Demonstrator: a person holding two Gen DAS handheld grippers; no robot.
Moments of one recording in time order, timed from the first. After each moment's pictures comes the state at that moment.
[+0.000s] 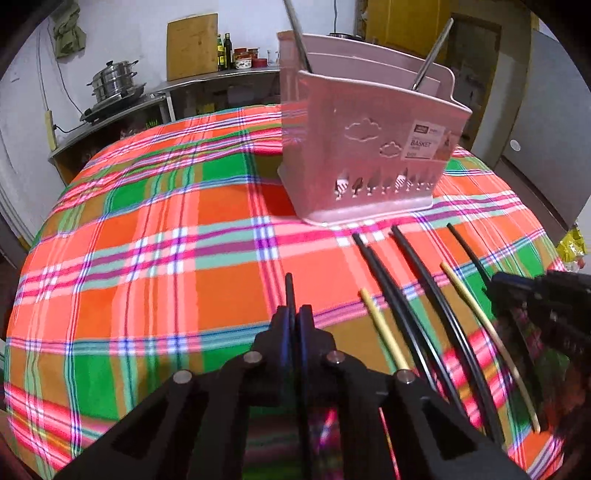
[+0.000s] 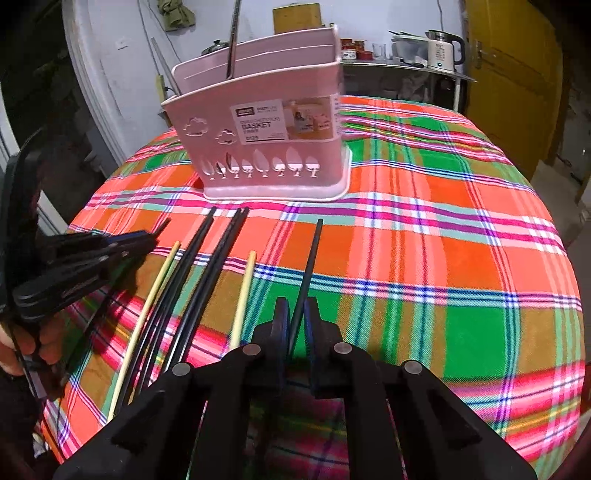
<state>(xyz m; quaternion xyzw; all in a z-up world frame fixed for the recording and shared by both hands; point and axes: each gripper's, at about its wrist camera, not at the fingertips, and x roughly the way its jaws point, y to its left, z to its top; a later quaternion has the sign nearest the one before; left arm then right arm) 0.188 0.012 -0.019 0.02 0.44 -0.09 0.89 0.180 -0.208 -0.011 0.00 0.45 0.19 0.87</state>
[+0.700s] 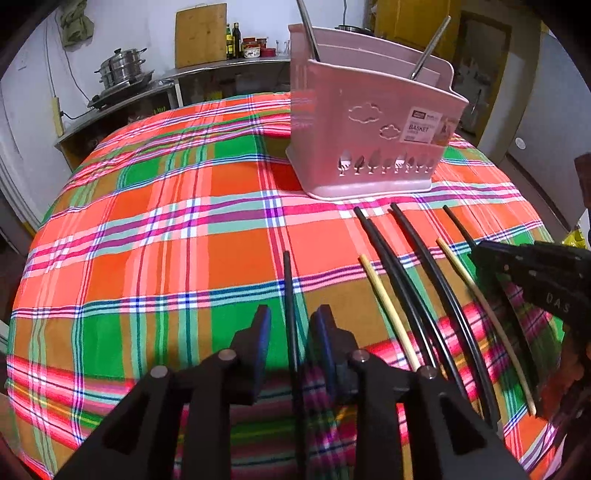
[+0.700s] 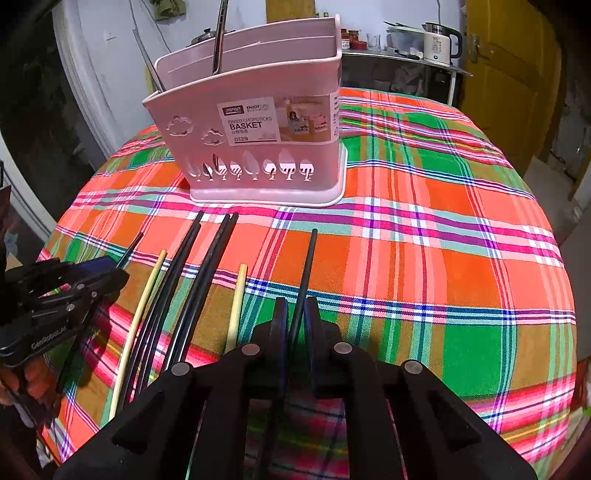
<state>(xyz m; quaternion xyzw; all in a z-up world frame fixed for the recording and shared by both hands) 0.167 0.011 -0.019 0.02 0.46 -0.07 0.89 0.198 -0.199 -0.009 -0.02 0.47 0.17 0.87</state>
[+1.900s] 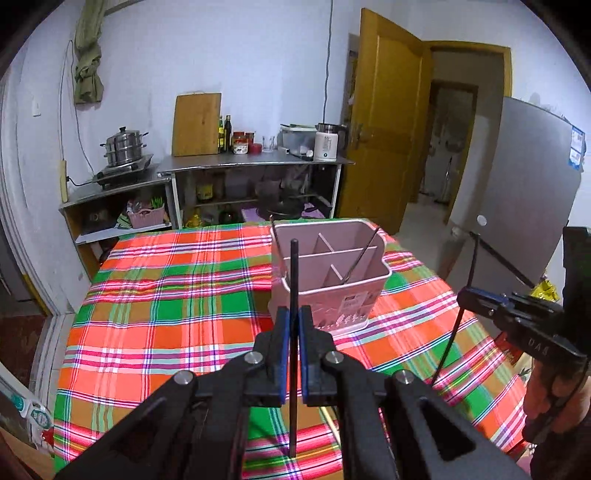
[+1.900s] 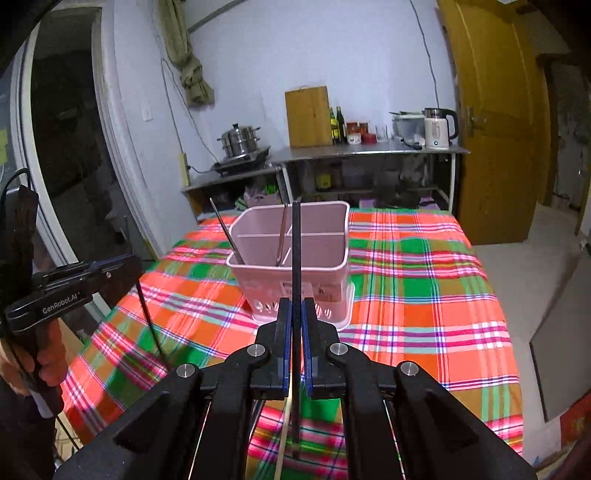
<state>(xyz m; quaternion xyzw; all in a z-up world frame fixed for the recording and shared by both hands) 0.145 0.023 0.136 -0.02 0.30 -0.11 0.95 0.156 -0.220 0.123 0.04 0.30 0.21 0.93</state>
